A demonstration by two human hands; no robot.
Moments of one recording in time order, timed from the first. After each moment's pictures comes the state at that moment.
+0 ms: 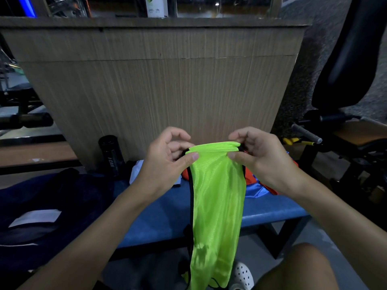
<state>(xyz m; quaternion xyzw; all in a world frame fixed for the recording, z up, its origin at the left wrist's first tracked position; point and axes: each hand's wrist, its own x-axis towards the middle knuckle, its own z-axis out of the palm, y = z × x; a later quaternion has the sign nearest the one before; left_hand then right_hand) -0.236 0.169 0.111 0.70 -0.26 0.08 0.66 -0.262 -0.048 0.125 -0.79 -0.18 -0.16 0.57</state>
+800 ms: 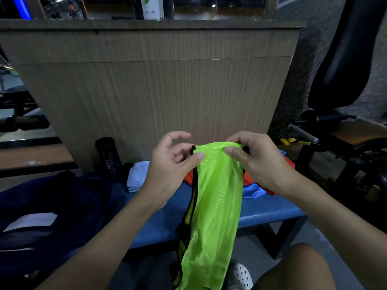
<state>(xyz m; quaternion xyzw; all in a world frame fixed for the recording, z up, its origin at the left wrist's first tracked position) -0.240 0.149 0.105 0.64 -0.22 0.07 0.73 -0.259 -0.053 0.129 -0.86 -0.19 -0.22 0.42</state>
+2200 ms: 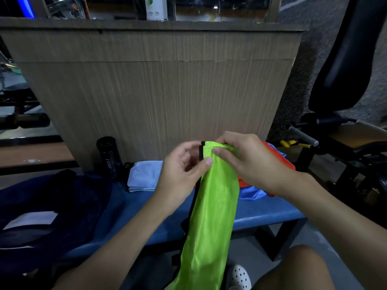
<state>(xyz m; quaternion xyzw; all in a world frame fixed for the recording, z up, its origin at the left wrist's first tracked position) -0.241 0.135 0.086 0.63 -0.24 0.08 0.73 -0.259 -0.036 0.142 -0.89 -0.26 -0.22 0.30</state>
